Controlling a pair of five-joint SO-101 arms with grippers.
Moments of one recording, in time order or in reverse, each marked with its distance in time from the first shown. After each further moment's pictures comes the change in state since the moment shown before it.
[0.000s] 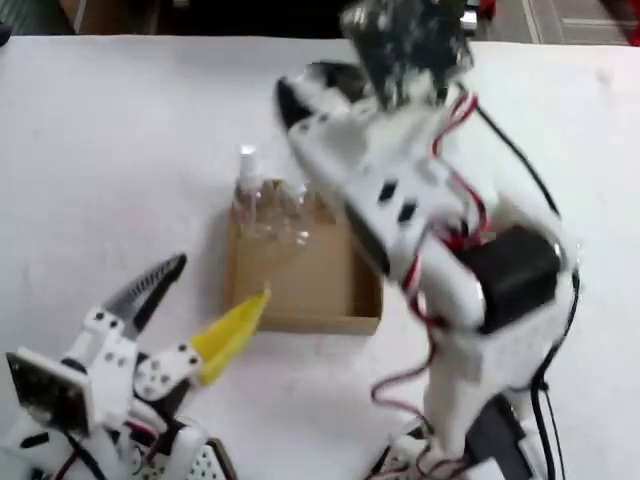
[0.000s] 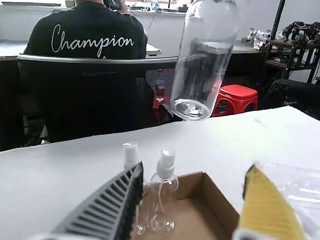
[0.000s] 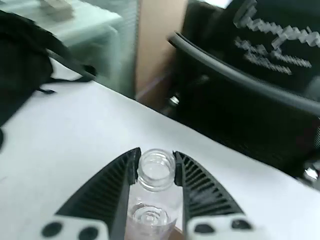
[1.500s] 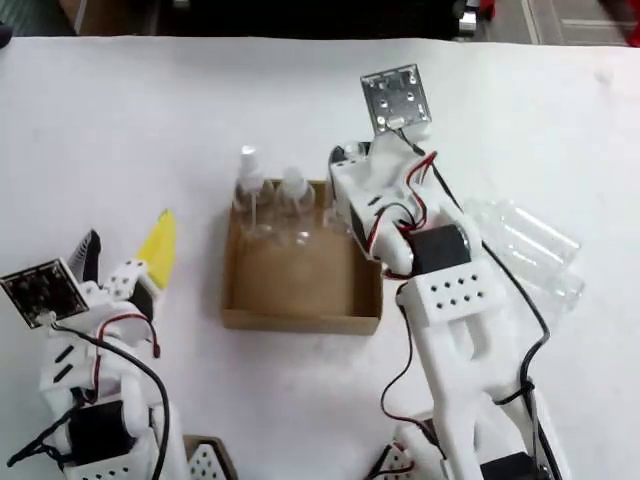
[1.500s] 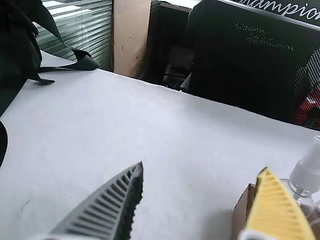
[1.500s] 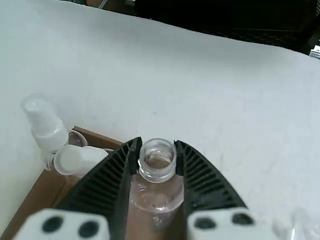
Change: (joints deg) left arm -36.3 0.7 31.8 -23.9 7.7; right arm 9.5 -19.8 81.1 -49.2 -4.8
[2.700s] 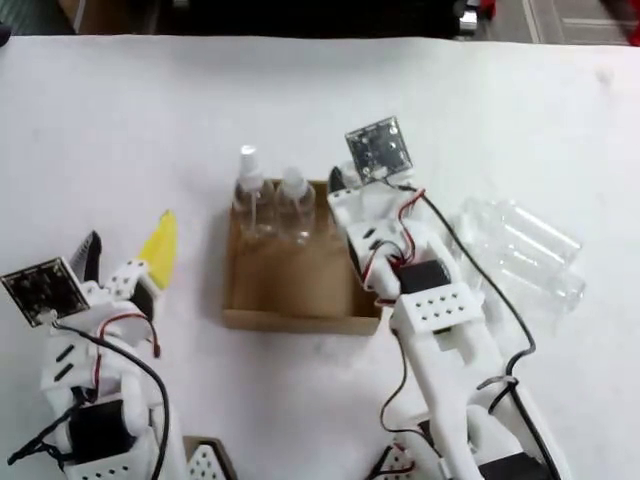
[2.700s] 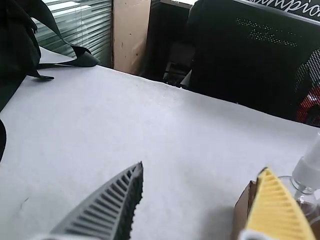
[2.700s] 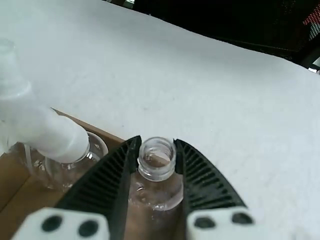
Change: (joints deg) left arm 0.0 0.0 1.1 -0.4 0.0; right arm 0.4 0.3 21.1 -26.5 6.5
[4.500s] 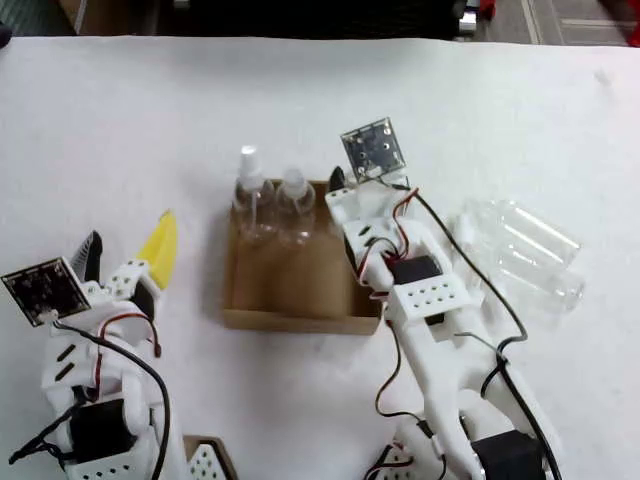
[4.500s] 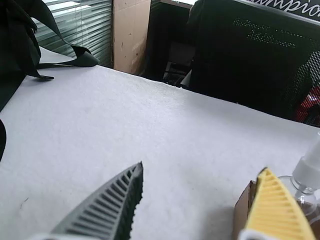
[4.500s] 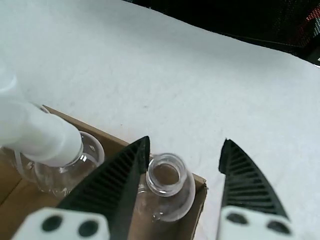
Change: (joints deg) left arm 0.0 0.0 0.0 0.0 0.0; right arm 0.0 5.0 0.0 -5.4 0.0
